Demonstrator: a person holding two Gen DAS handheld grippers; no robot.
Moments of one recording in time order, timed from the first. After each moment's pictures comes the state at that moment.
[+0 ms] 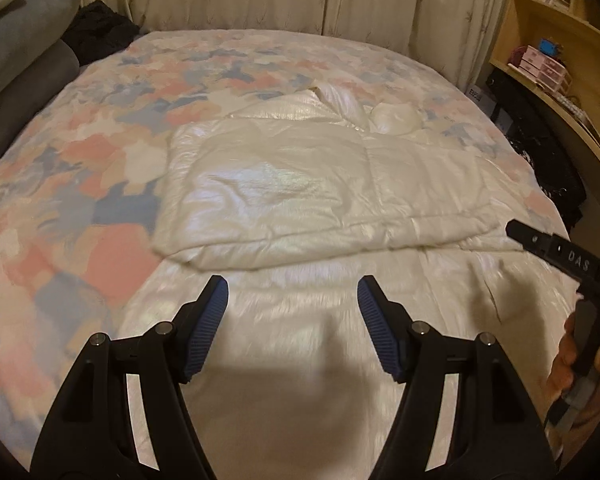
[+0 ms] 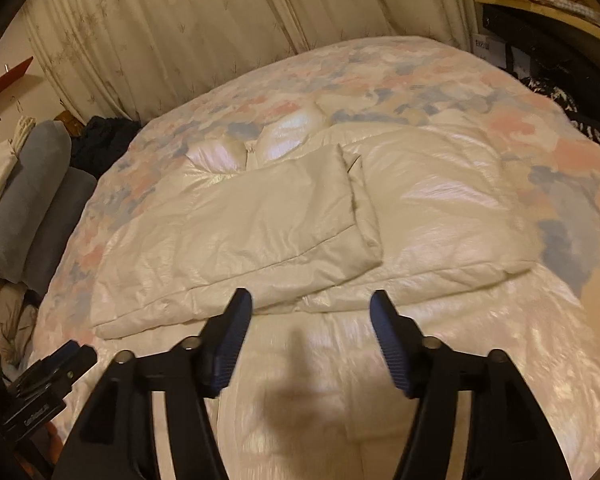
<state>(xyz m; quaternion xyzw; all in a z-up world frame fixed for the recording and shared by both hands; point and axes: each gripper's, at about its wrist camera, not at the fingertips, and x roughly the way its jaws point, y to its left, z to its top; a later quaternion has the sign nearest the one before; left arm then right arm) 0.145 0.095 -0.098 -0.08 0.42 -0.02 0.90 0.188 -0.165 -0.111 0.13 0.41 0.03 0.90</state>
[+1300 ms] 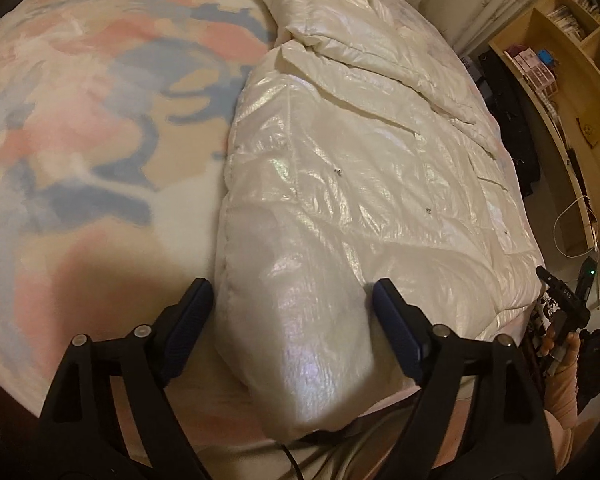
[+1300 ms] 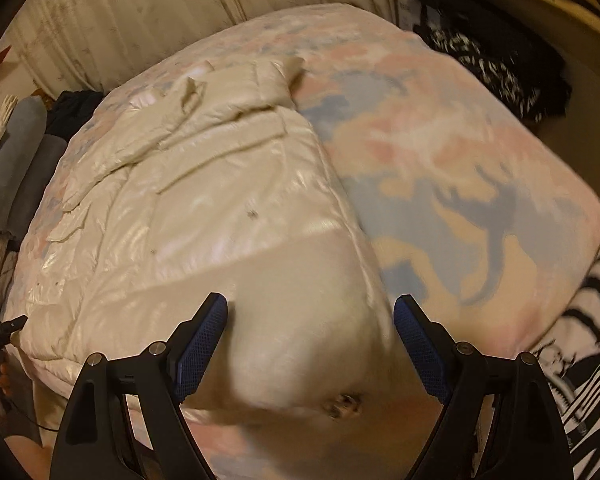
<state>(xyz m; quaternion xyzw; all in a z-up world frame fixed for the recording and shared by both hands) -0.044 0.222 -0.147 -0.20 0.55 -0.09 0.81 -0.121 -0.388 -0.119 0.12 0.49 -0.02 0.86</state>
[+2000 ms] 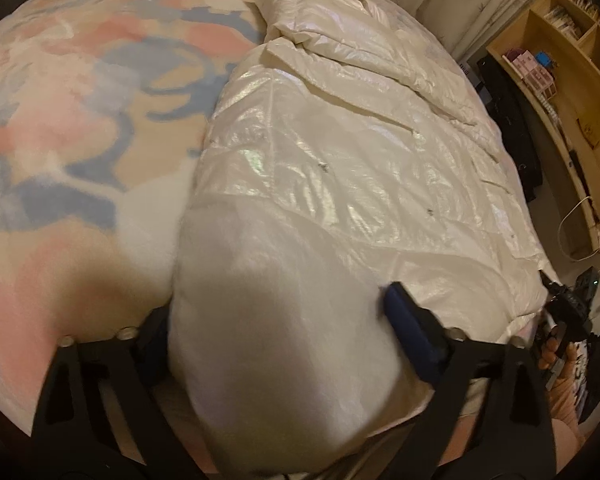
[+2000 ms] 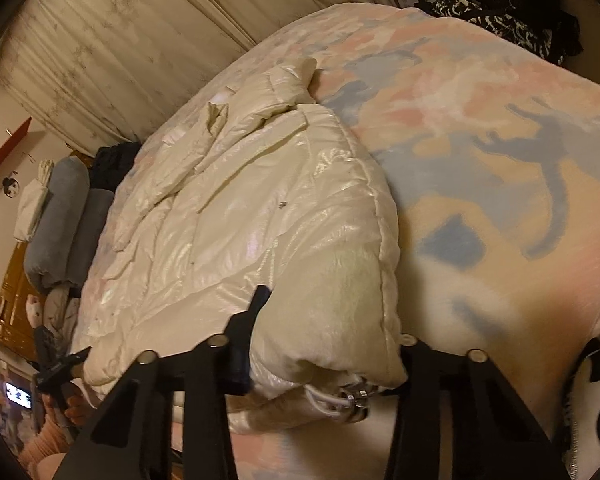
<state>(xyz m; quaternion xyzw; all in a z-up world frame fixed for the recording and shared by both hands) -0.036 0.198 -0.166 -0.21 0.53 -0.08 0.82 -0.127 -0.380 -0.155 0.26 0.44 0.04 0.86</state>
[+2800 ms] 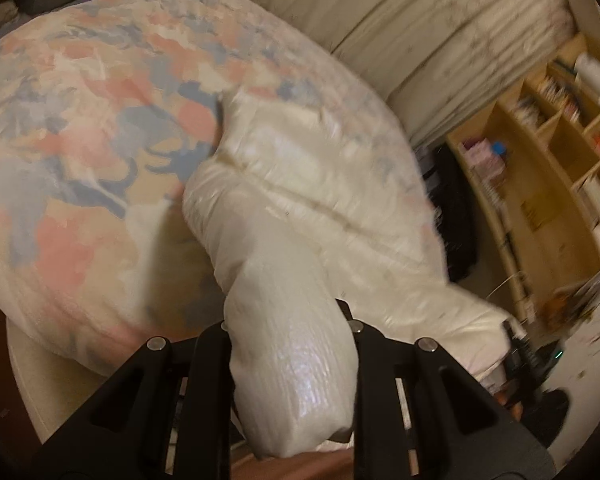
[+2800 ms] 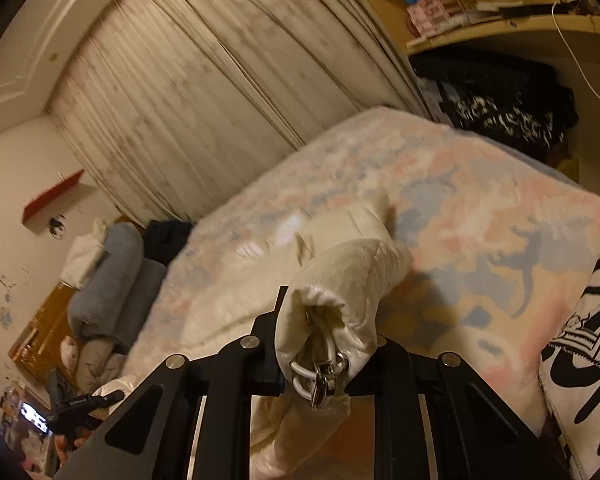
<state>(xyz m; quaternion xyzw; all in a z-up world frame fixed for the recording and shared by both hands) -0.104 0.219 -0.023 -0.35 0.40 -0.09 0.84 -0.189 -0.349 0.006 0.28 0.25 0.06 0.93</state>
